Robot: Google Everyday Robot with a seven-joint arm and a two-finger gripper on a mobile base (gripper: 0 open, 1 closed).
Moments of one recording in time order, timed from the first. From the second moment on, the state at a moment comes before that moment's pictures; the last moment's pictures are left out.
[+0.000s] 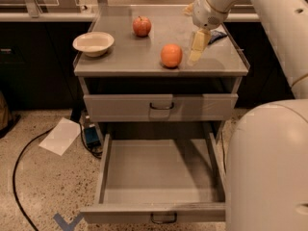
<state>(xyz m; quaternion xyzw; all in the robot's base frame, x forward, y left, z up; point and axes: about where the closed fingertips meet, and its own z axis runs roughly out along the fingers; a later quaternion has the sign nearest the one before) 0.734 -0.115 0.919 -0.72 0.64 -0.01 0.27</state>
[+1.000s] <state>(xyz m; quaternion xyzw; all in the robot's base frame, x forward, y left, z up) 0.761 -0.093 0.872 -0.73 0.63 0.04 0.26</state>
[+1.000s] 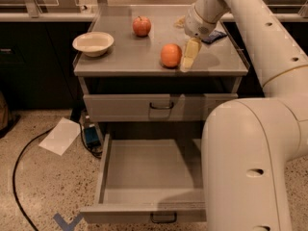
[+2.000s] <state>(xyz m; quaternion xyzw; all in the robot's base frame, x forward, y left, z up) 0.766 -0.075 0.857 -0.74 0.62 0.06 0.25</state>
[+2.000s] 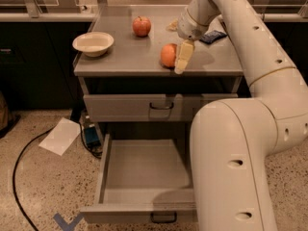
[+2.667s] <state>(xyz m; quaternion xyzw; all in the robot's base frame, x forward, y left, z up) 0.768 -0.066 0.849 -0.75 0.61 0.07 0.25</state>
